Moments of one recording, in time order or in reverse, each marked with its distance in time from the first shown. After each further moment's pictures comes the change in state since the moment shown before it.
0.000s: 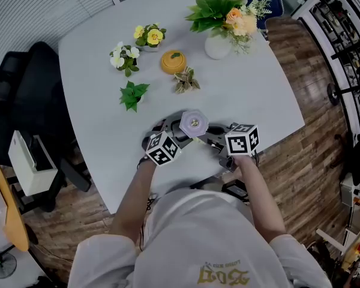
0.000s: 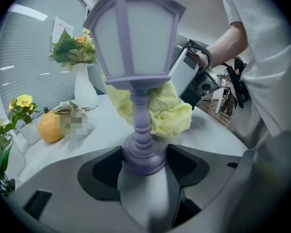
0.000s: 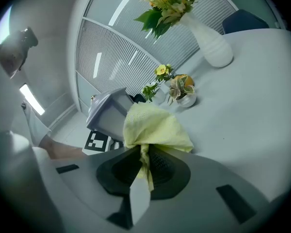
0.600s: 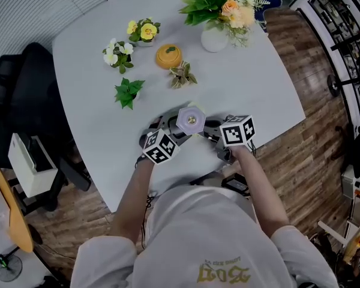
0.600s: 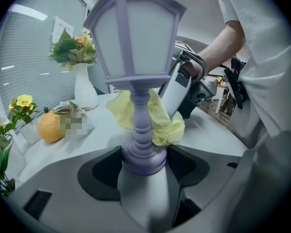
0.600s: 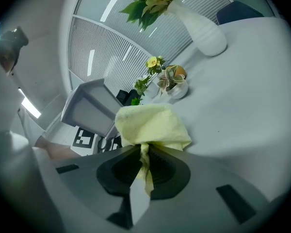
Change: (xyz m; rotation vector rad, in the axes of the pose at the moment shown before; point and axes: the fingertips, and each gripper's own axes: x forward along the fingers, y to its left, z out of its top) left arm 0.000 0.001 0.000 0.002 0.000 0.001; right arm 0.013 -0.027 -0.011 0.053 0.061 -0.025
